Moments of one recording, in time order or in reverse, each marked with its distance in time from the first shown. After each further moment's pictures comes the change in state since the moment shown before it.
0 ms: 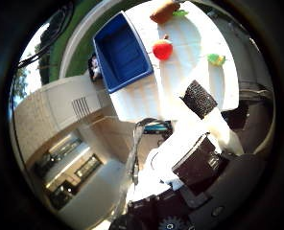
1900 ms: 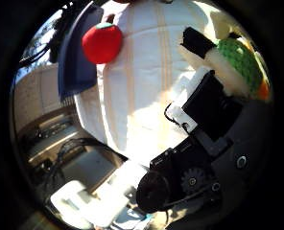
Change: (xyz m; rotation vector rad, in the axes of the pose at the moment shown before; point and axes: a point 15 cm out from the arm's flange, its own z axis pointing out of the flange) arm 0.111 -0.155 0.186 0.129 0.056 -0.194
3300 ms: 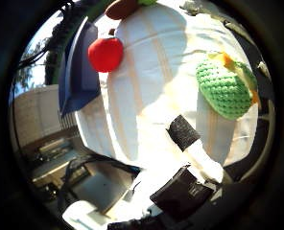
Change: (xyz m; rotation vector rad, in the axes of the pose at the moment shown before) arm -0.017 0.050 0.007 0.061 0.008 0.262
